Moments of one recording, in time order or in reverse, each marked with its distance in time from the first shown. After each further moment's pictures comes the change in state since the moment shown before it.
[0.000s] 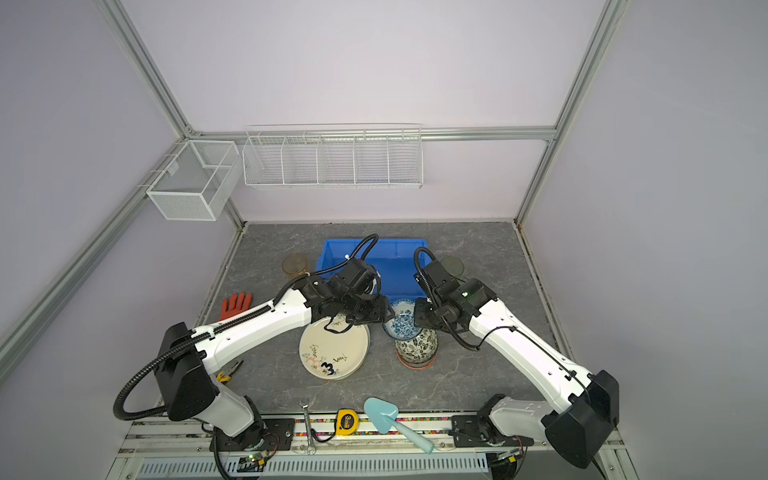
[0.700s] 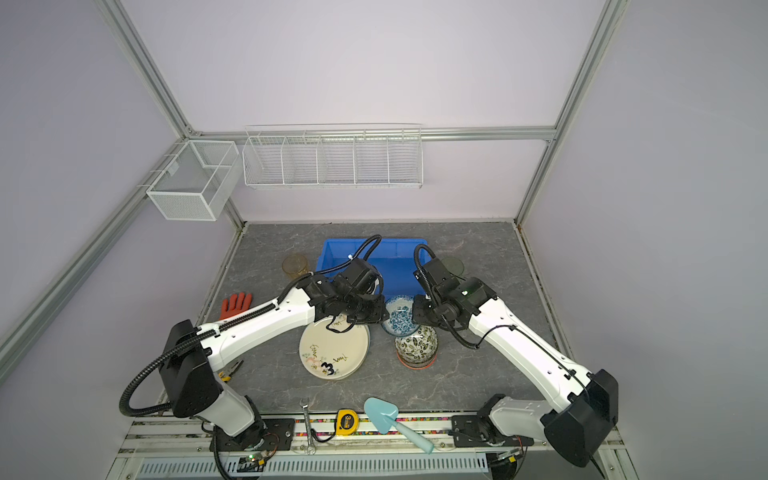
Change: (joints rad) left arm -0.002 0.024 0.015 -0.021 -0.010 0.018; right arm -0.001 0.007 0.013 0.028 -0.011 0.000
